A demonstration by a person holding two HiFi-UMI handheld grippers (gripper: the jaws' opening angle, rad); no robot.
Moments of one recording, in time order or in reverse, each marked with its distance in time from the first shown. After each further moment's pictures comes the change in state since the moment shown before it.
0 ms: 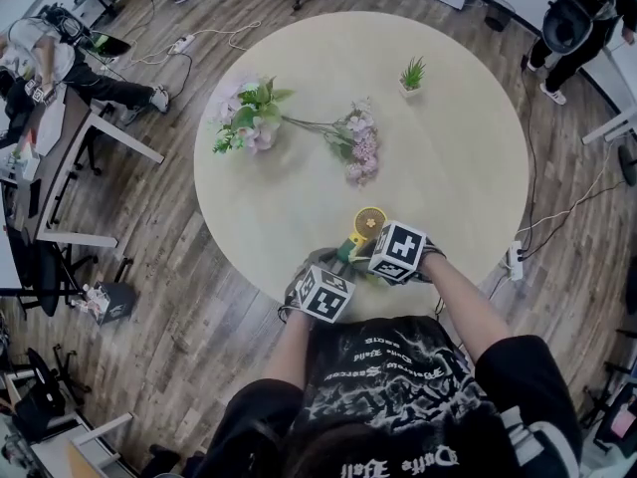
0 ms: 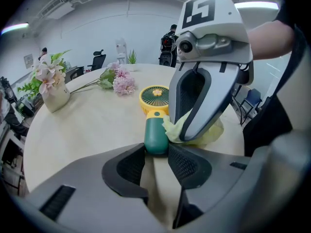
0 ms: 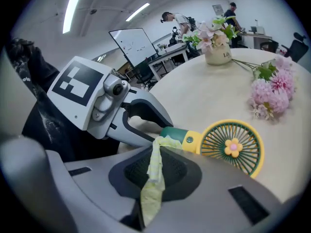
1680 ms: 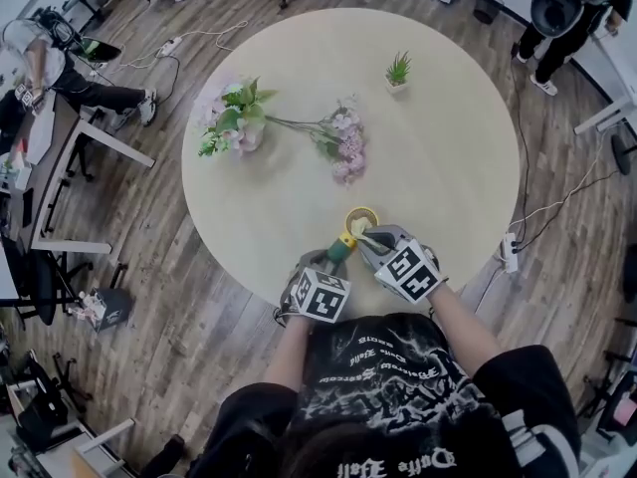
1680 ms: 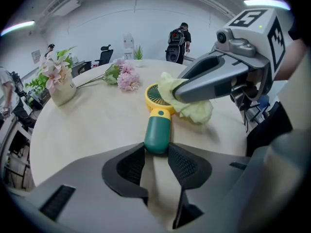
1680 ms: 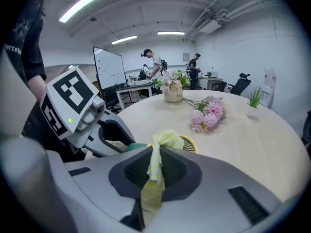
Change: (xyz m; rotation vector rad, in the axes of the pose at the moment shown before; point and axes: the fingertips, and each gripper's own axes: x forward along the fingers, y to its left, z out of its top) left arm 0.002 0.000 -0.003 -0.066 0.053 0.066; right arm -0.058 -0.040 0.005 0.060 -0.399 -0.535
